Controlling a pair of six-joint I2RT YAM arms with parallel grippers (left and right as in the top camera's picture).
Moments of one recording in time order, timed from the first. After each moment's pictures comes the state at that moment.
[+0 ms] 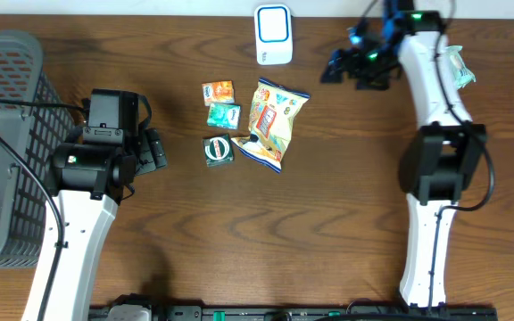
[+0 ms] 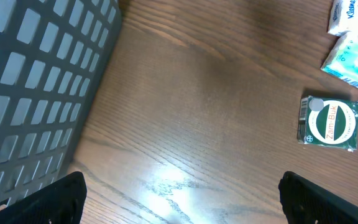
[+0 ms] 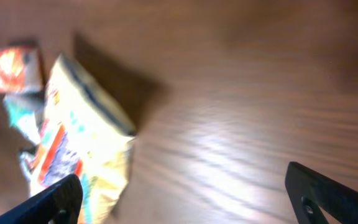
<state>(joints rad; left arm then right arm) -0.10 1.25 1.23 -1.11 -0.30 -0.36 0.06 2.47 2.37 -1.29 -0.48 0.03</state>
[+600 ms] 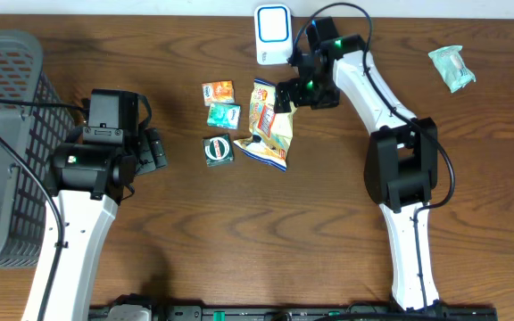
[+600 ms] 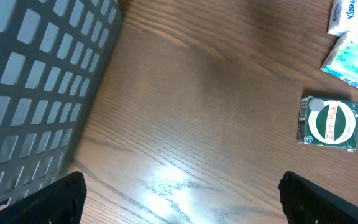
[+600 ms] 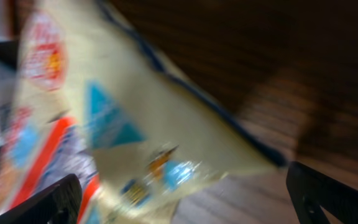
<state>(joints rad) -0.10 1.25 1.23 -1.11 -0.30 -0.36 0.29 2.47 2.17 -1.09 -0.33 0.07</state>
